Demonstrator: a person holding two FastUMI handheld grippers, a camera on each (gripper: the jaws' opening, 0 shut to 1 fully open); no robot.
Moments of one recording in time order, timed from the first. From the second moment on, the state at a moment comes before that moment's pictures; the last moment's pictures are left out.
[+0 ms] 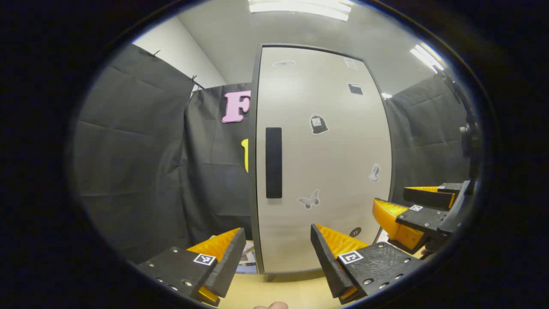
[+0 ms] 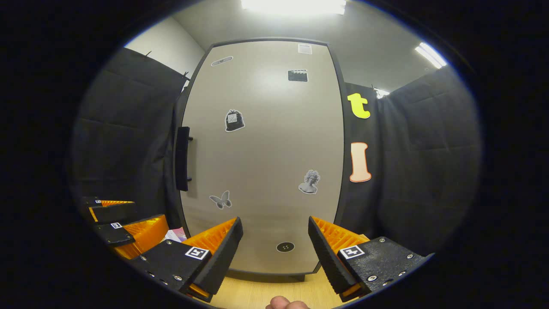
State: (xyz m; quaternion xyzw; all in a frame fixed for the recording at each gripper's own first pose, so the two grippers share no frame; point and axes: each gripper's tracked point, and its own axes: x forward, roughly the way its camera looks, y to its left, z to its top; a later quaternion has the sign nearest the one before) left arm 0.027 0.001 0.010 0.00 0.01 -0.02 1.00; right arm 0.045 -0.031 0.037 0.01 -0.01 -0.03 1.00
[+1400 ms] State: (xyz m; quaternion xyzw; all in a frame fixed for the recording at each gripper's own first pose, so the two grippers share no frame) left arm -0.127 0.081 -0.067 0.03 0.09 0.07 0.99; right arm 0.142 0.132 0.111 -0.04 -0.06 0.09 0.99
